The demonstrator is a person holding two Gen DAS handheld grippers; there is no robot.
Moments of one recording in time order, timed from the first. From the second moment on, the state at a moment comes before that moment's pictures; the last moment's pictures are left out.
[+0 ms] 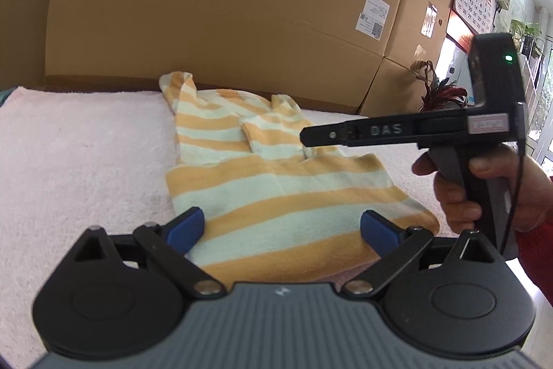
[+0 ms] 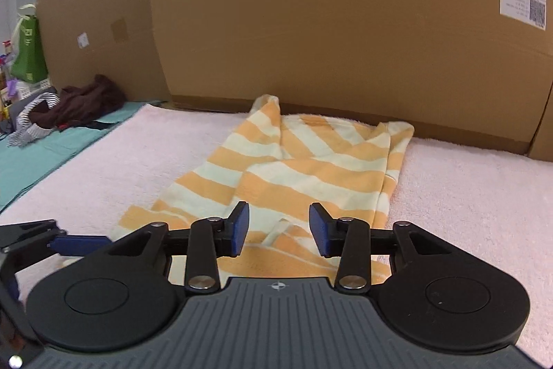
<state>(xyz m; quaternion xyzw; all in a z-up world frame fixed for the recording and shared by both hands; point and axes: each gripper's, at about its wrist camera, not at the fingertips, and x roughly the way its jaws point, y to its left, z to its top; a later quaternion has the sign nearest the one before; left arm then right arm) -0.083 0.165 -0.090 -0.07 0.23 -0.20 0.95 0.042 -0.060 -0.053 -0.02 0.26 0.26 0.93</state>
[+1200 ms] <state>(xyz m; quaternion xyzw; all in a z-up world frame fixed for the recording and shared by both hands) -0.083 0.166 -0.091 -0.08 0.23 -0.19 0.95 0.010 -0.069 -0.060 -0.07 0.21 0.31 0.92</state>
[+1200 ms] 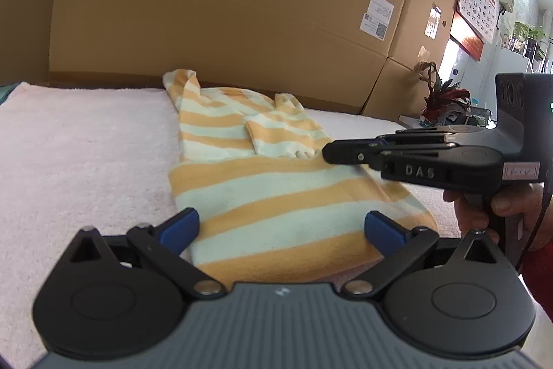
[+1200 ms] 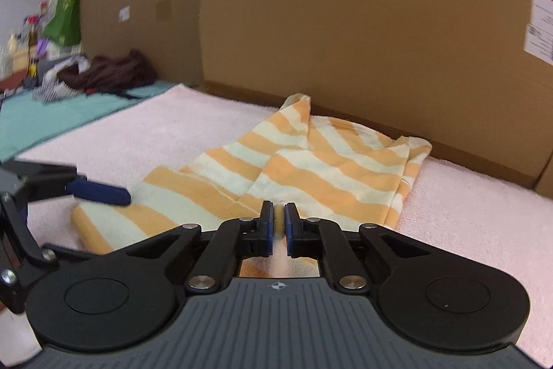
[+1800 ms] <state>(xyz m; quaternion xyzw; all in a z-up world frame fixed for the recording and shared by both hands) -0.068 0.157 -0.085 -0.07 0.24 -0.20 0.95 -0.027 -0.116 -0.083 0.06 0.25 0.21 0.94</state>
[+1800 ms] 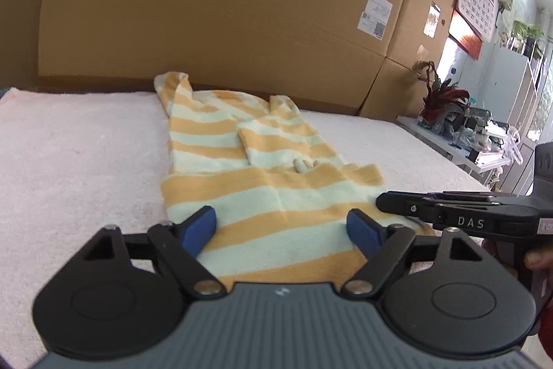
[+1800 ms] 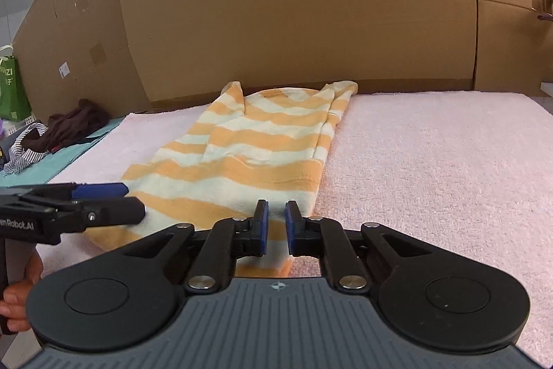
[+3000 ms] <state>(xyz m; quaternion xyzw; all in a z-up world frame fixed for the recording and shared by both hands) -0.024 0.199 -0.082 -0.20 0.27 -0.08 0.94 0.022 -0.143 -0.083 0.15 0.26 0.21 0.93</state>
